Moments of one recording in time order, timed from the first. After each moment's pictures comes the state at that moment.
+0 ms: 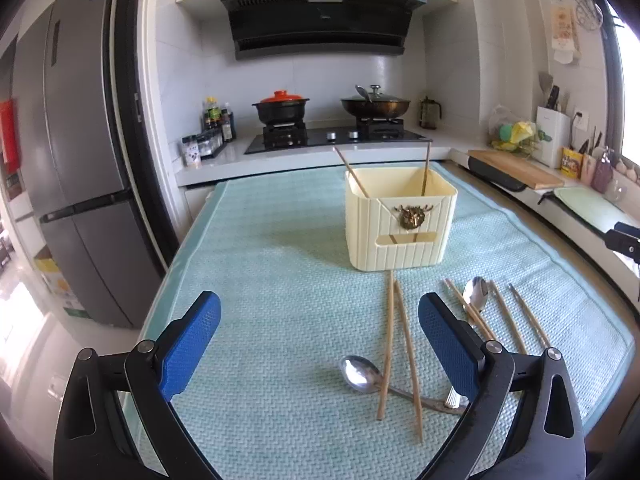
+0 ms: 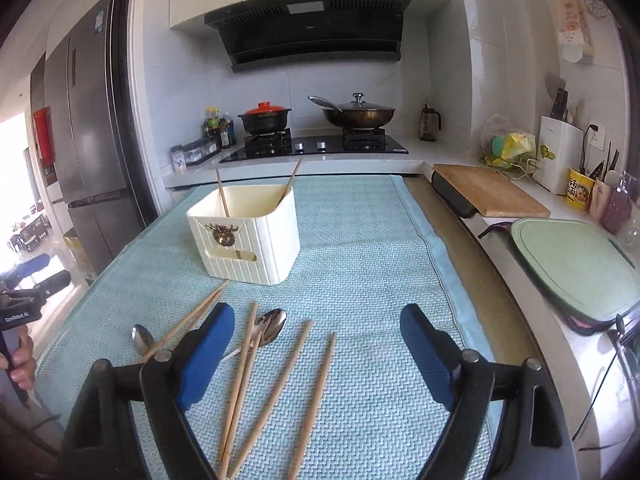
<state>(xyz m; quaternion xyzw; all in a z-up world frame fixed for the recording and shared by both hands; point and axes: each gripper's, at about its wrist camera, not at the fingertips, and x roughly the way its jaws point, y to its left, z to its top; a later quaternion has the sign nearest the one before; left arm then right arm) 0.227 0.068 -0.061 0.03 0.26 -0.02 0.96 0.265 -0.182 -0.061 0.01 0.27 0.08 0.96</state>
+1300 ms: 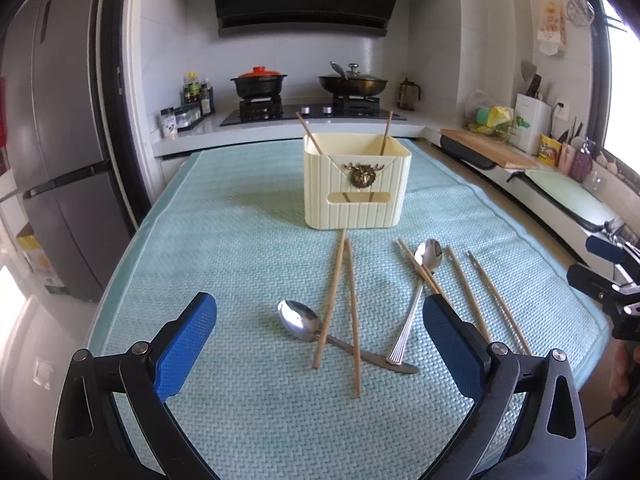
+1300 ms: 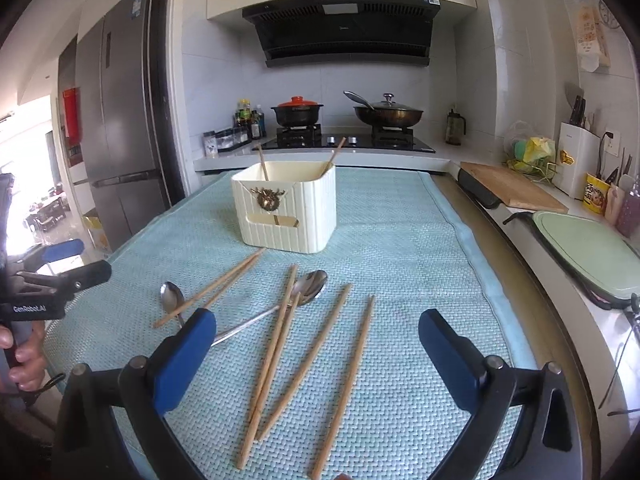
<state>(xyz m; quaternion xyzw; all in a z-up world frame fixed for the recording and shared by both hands) 0.189 0.037 -0.078 0.00 0.30 -0.05 0.95 0.222 -0.152 -0.097 -0.03 0.27 0.11 0.96</state>
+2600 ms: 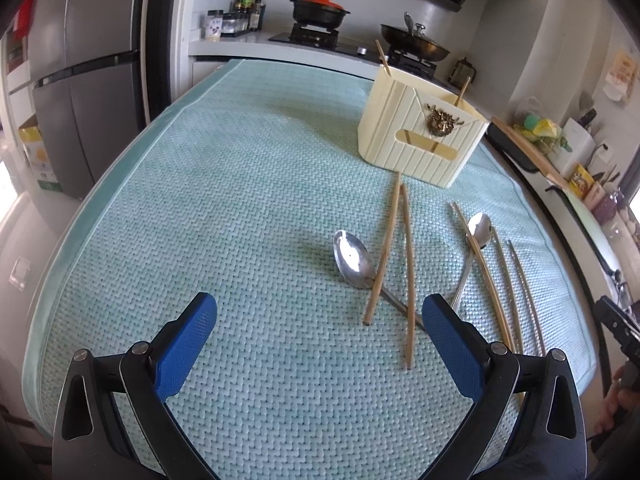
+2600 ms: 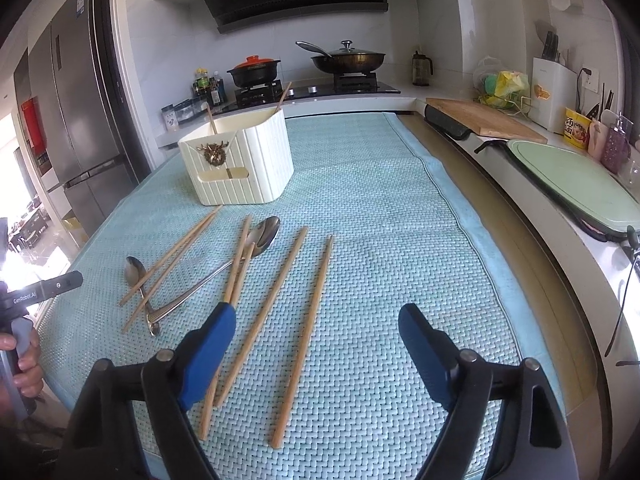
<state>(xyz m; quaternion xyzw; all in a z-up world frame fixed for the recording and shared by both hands) 0.217 0.093 -0.140 -0.12 0.40 -0.02 0.91 0.235 -0.190 -0.130 0.02 0.35 0.08 0.93</state>
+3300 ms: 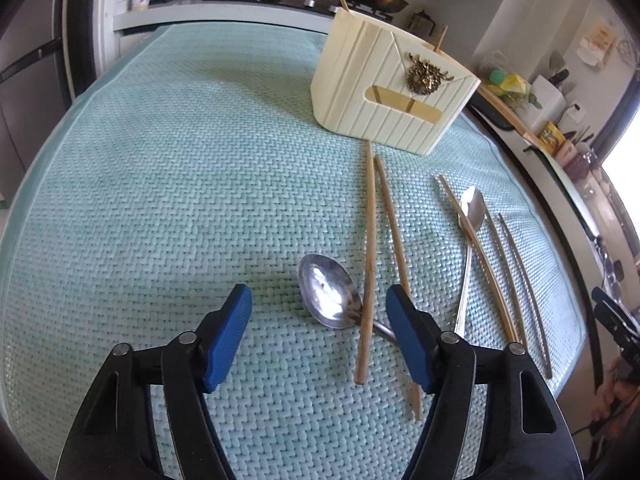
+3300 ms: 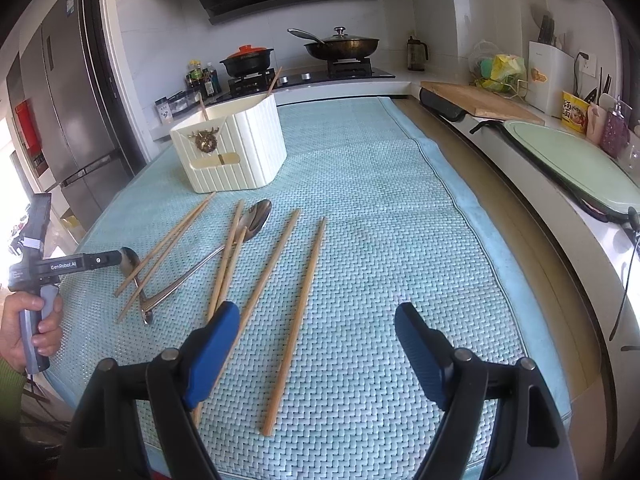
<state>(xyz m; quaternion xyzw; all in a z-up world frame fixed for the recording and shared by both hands) 0.297 0.082 -0.174 -0.10 0.47 -0.14 0.87 0.236 -0.198 -0.140 0.03 0.37 0.07 0.93</state>
